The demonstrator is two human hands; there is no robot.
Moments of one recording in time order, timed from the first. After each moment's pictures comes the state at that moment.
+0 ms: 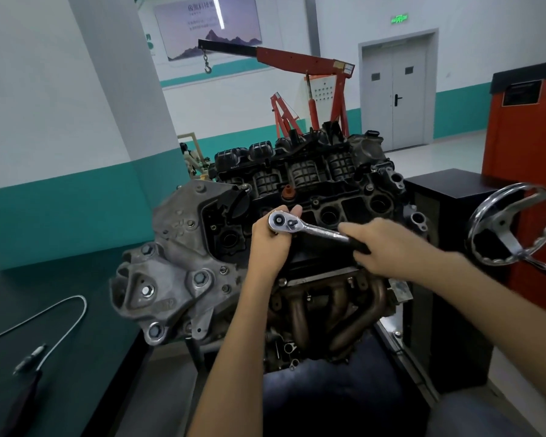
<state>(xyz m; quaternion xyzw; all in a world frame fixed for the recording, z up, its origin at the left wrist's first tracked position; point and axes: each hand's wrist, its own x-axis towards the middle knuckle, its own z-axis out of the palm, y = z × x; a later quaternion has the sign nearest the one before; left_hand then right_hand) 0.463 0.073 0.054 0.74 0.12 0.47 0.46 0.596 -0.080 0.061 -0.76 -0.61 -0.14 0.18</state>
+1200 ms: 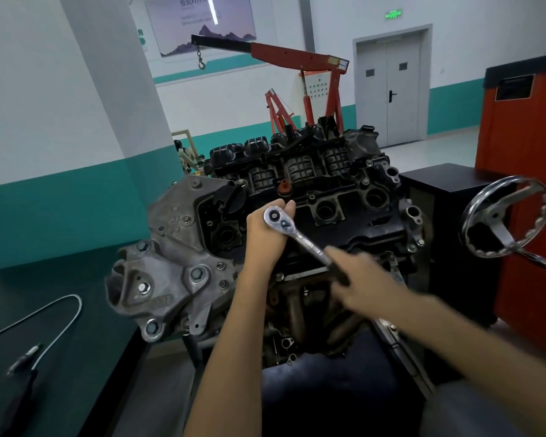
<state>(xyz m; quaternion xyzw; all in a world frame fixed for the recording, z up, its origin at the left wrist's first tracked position) 0.466 0.077 0.060 0.76 0.14 0.47 0.42 0.544 -0.079 0.015 -0.74 -0.57 -0.02 0.34</state>
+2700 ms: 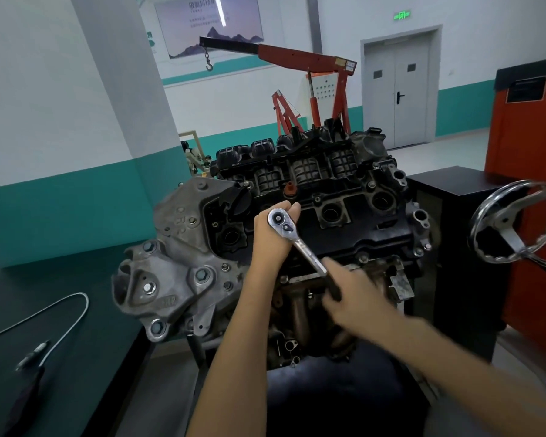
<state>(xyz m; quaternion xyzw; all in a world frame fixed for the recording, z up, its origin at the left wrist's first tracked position) 0.471 0.083 0.058 0.77 0.14 0.47 0.41 0.527 -0.068 -0.001 -0.73 -0.56 0.01 0.40</state>
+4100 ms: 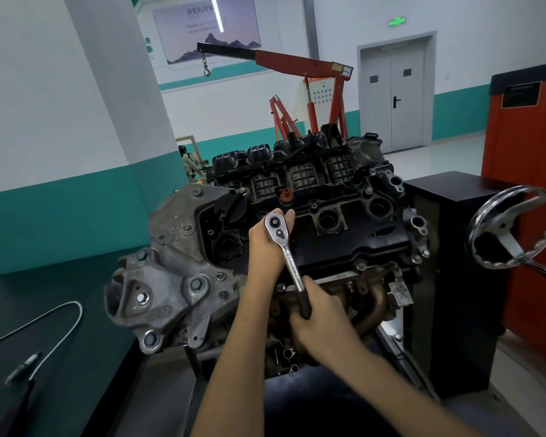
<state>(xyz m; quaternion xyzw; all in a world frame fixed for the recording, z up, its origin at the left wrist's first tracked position) 0.475 0.082 0.053 0.74 0.18 0.49 0.43 0.486 -0.046 -0.014 -0.70 -0.49 0.07 0.52</state>
